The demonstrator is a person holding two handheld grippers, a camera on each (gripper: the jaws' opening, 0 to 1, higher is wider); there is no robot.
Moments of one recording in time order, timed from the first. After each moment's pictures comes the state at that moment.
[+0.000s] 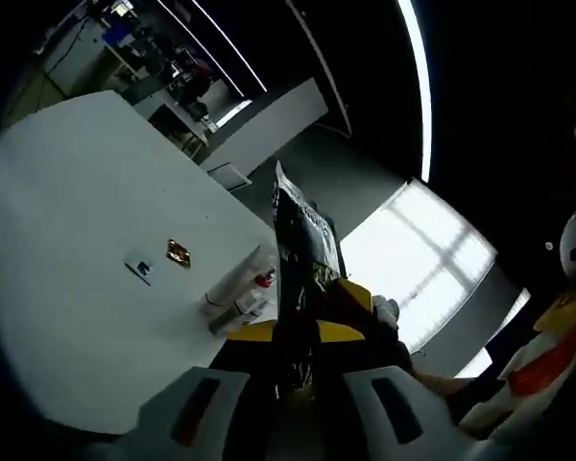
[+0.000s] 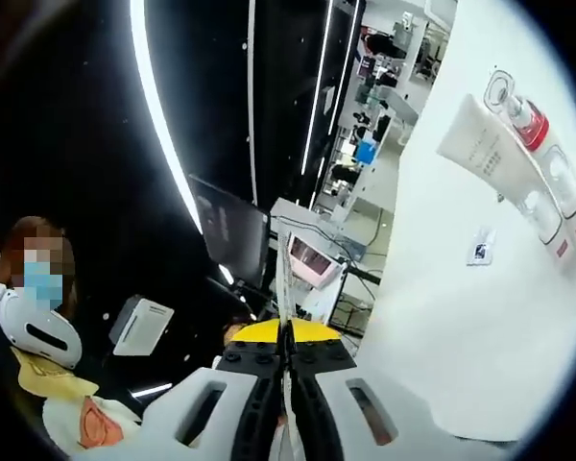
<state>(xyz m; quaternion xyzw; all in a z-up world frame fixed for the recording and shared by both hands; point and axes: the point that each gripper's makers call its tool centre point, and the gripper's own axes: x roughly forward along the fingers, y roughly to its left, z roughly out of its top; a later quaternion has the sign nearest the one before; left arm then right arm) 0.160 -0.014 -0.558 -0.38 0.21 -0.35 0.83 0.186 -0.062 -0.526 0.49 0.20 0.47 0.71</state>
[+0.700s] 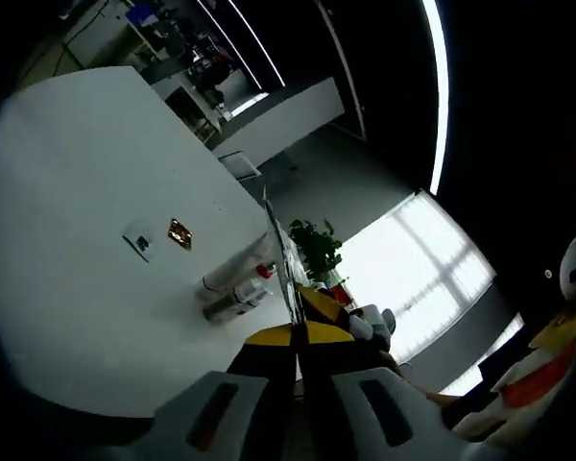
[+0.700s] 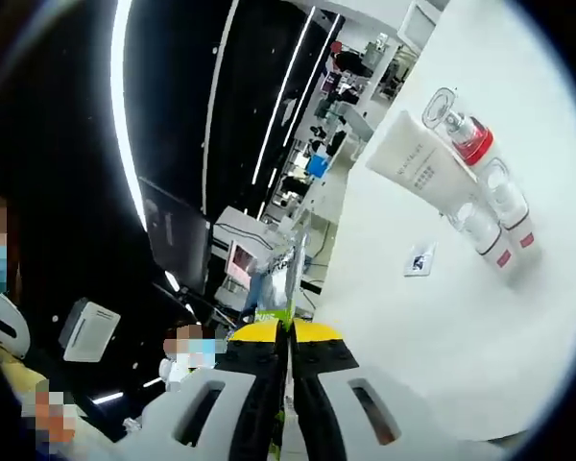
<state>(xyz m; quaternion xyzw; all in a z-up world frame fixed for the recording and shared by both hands) 0.159 -0.028 -0.568 -0.43 0.23 -0.34 0.81 0.210 -0.085 -0.581 0.42 0.22 0.36 0.80</state>
